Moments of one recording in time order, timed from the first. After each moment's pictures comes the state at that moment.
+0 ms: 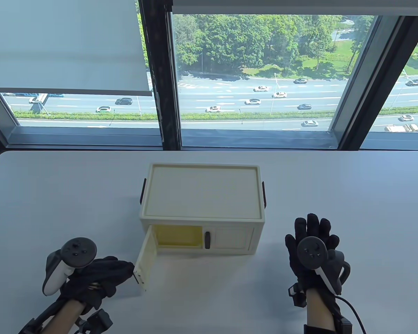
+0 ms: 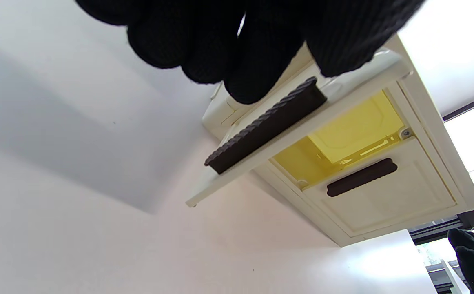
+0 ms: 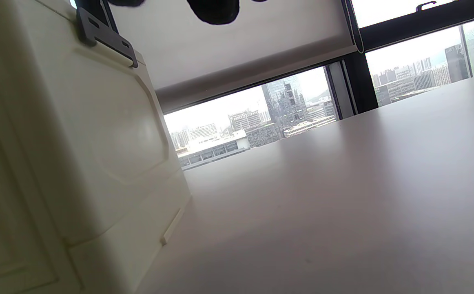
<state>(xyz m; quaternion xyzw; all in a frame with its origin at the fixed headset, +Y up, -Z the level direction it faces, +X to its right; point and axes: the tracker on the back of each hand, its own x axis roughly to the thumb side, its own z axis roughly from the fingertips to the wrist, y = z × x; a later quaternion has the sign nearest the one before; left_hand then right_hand) -0.303 -0.684 -0.296 -0.22 -0.02 0.38 0.90 0.222 -0.700 -0.328 -0.09 -0.10 0.98 0.17</state>
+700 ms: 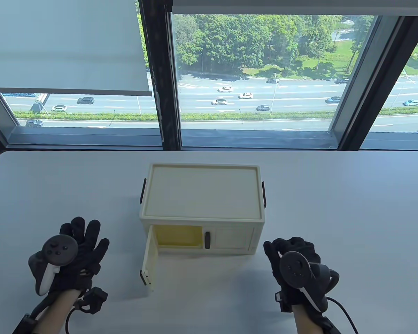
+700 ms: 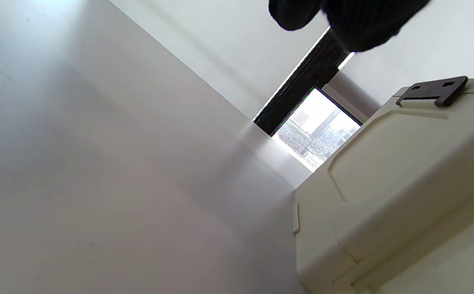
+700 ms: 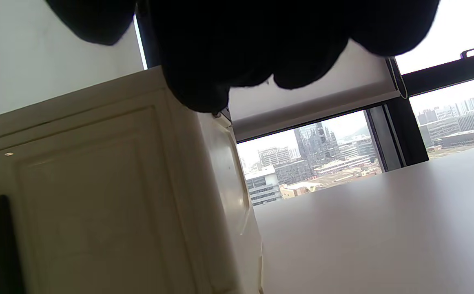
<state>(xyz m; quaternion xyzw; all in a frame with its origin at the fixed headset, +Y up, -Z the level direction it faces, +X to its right) -0.359 -0.712 -0.320 -0.03 0.11 0.33 0.94 0.157 -0.660 -0.283 -0.03 -0.19 0.97 0.16</state>
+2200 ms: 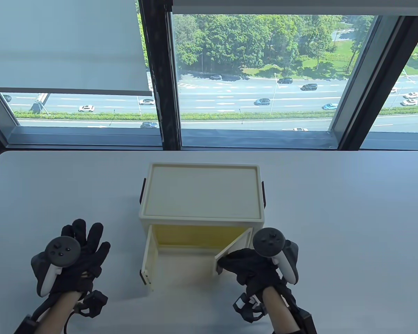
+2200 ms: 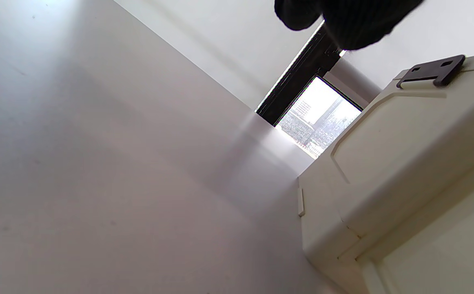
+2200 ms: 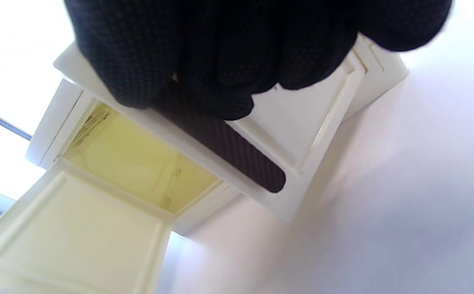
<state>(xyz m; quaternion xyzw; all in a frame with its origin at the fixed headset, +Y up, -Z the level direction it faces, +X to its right) -0.352 -0.713 -0.315 -0.04 0.10 0.31 0.94 0.114 -0.687 -0.321 0.02 0.15 0.91 0.38</state>
